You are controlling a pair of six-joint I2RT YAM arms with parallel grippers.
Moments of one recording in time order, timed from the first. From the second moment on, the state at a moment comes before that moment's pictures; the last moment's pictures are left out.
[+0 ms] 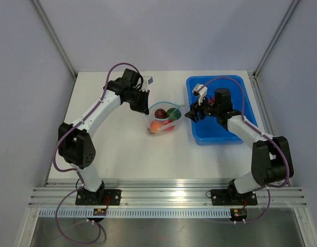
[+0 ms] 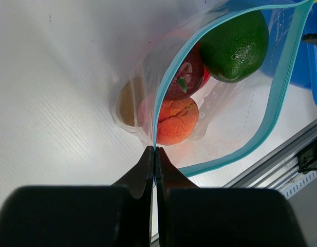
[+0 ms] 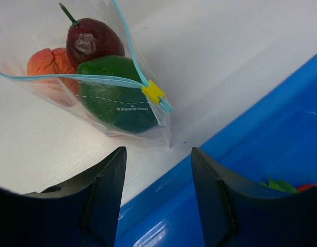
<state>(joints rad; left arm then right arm) -0.43 1.75 1.62 -0.87 0.33 -0.15 0.23 1.50 0.94 0.03 -0.67 -0.32</state>
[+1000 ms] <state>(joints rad) -0.43 1.76 1.62 -0.87 0.34 -0.14 0.27 1.62 1.07 -0.02 -0.70 -0.43</state>
